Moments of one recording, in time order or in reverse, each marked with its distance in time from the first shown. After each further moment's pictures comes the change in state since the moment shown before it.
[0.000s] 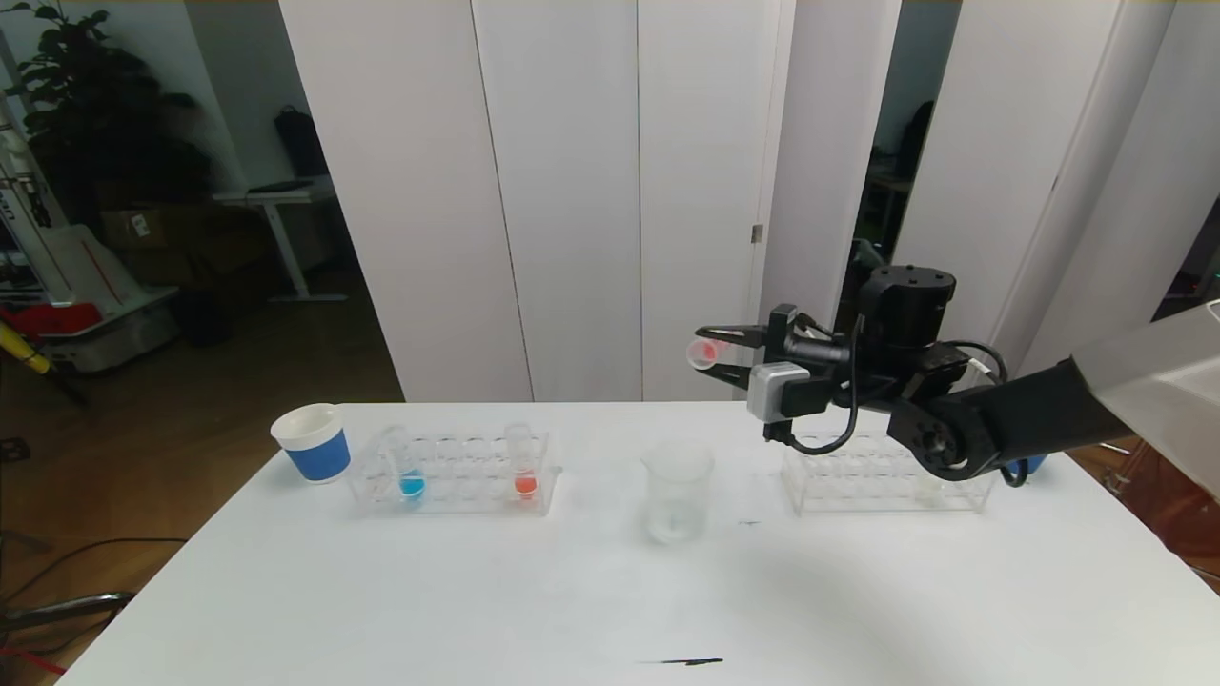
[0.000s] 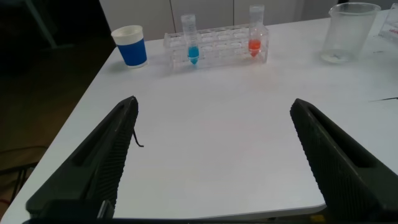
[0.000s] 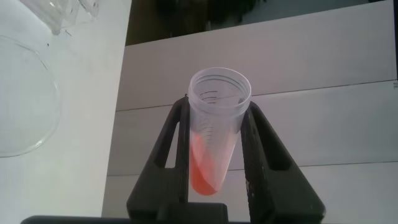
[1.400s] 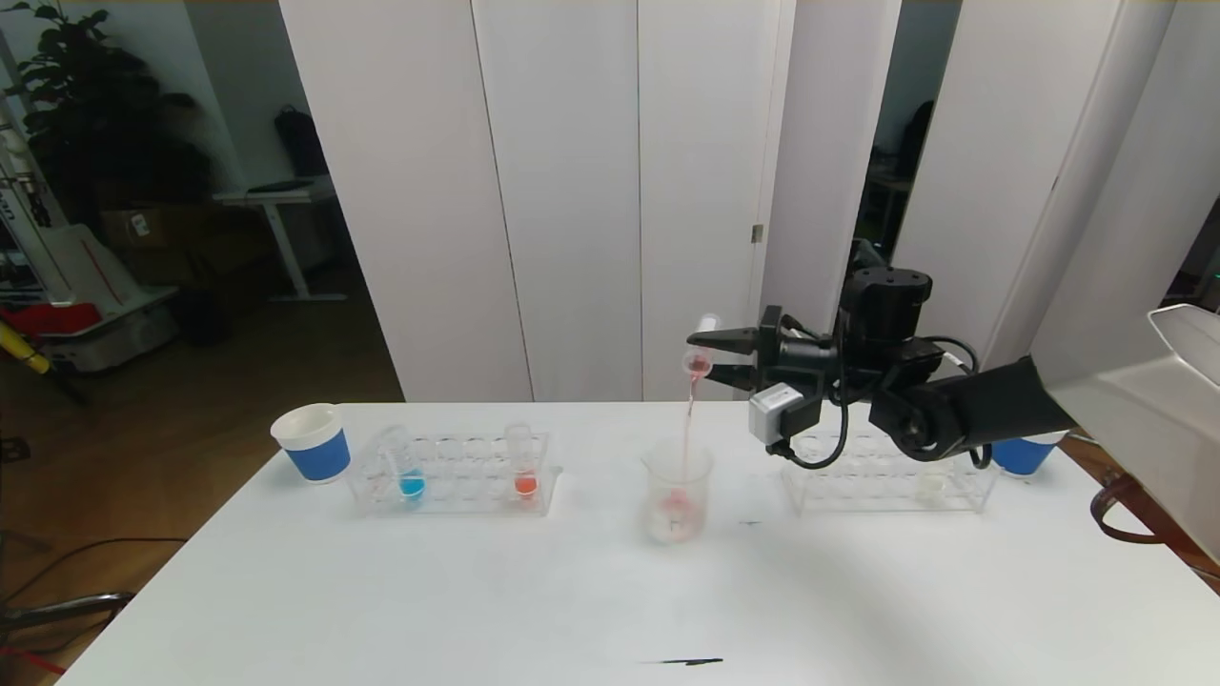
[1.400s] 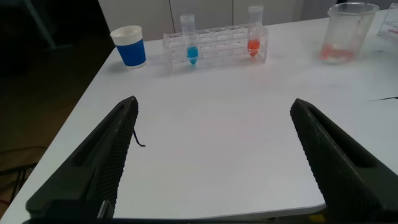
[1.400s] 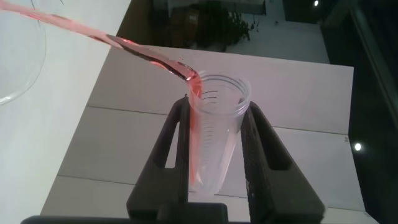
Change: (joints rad) left arm 0.000 0.000 0.000 0.000 0.000 0.001; right arm -0.029 0.101 -0.157 0.078 0.127 -0.280
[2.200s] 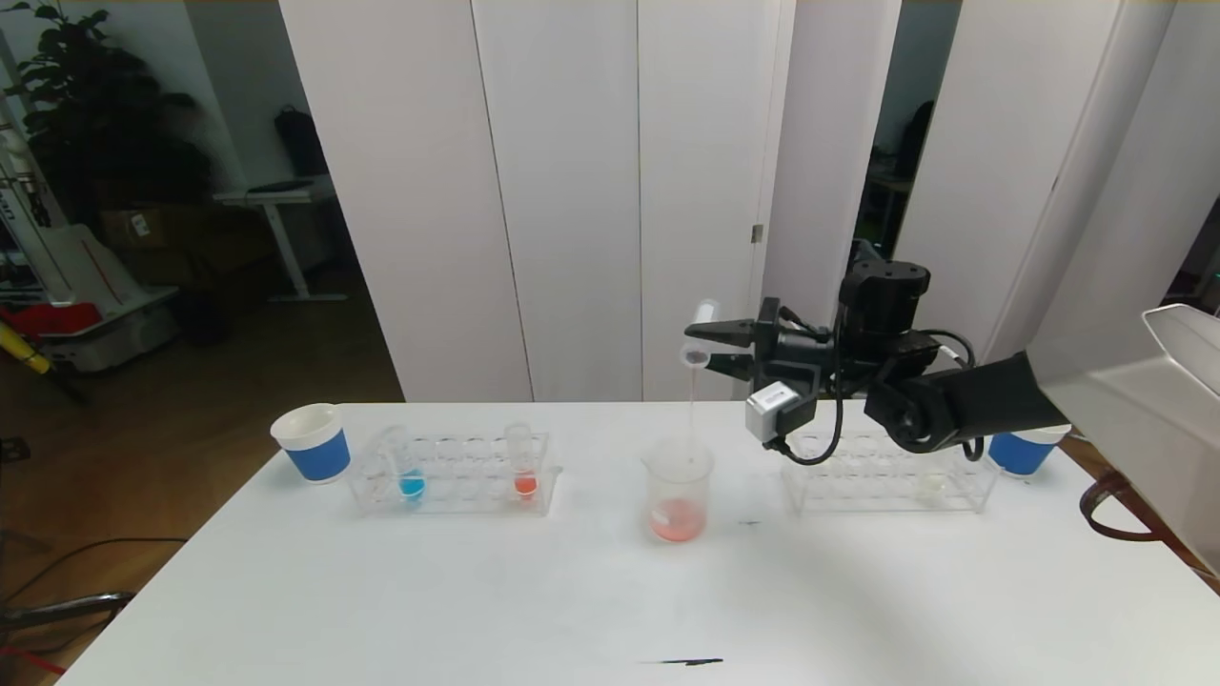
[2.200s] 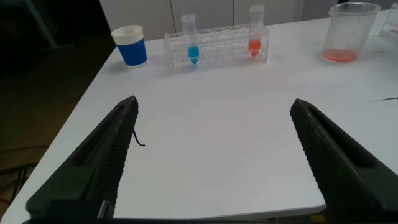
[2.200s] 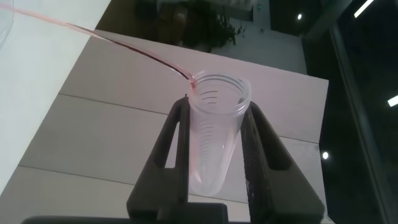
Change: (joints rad) left arm 0.000 0.000 0.000 0.000 0.000 0.000; right arm -0.004 0.018 -0.056 0.004 0.003 -0.104
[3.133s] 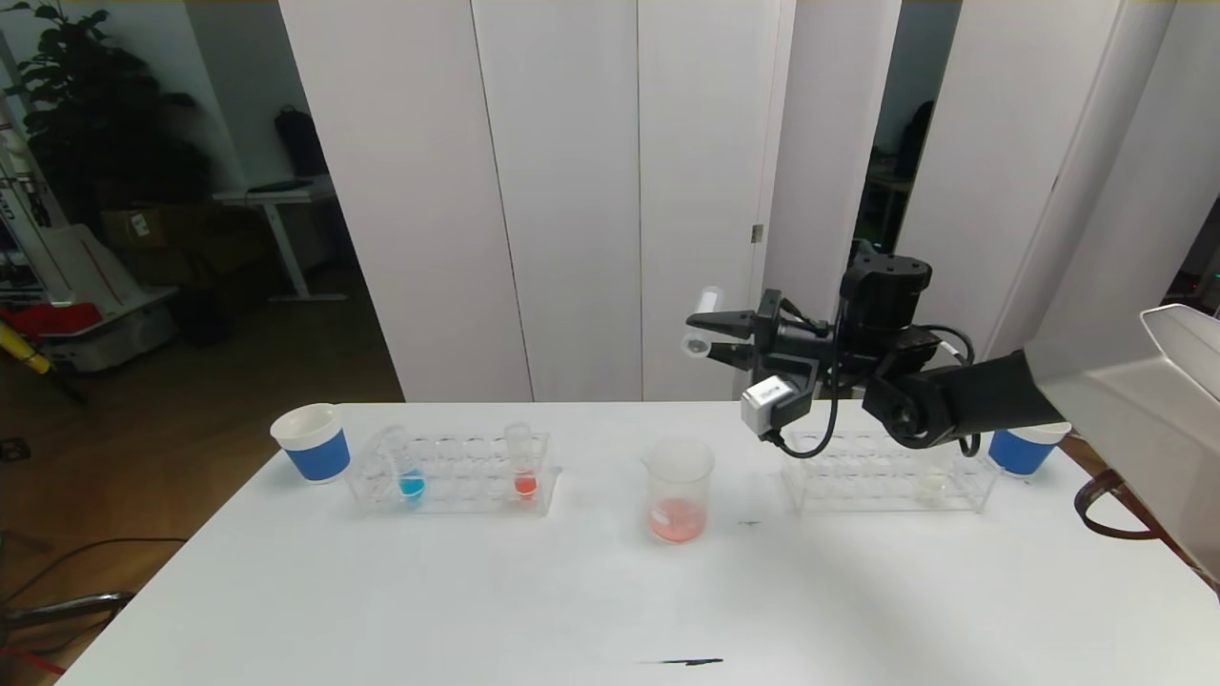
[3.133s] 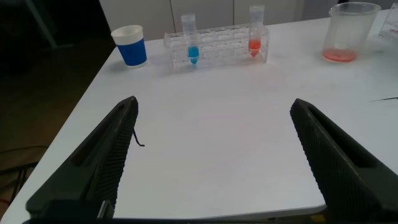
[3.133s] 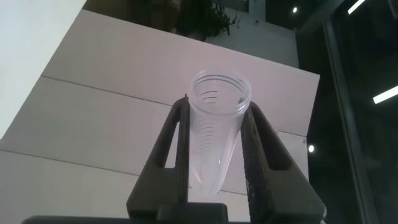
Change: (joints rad) left arm 0.000 0.000 0.000 0.000 0.000 0.000; right arm 0.000 0.009 -0.025 -0.013 -0.045 -0.032
